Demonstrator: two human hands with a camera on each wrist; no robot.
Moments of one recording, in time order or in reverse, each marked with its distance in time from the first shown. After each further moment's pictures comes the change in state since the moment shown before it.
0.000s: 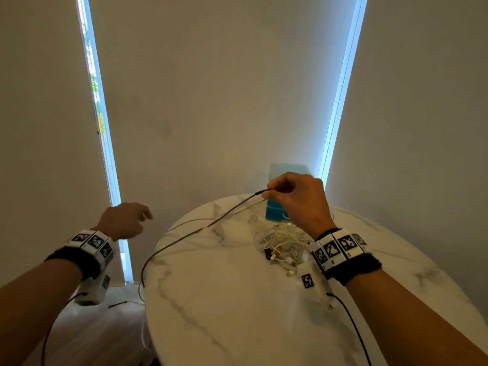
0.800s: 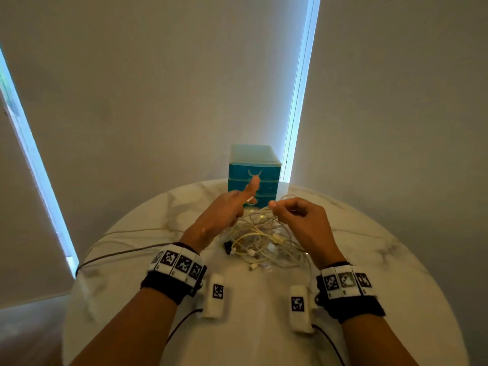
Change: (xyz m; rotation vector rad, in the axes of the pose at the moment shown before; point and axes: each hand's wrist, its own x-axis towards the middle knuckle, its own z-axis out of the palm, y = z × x) left_hand -0.011 0.333 0.035 -1.190 -0.286 0.284; right_hand -0.053 0.123 -0.038 0.327 0.129 0.269
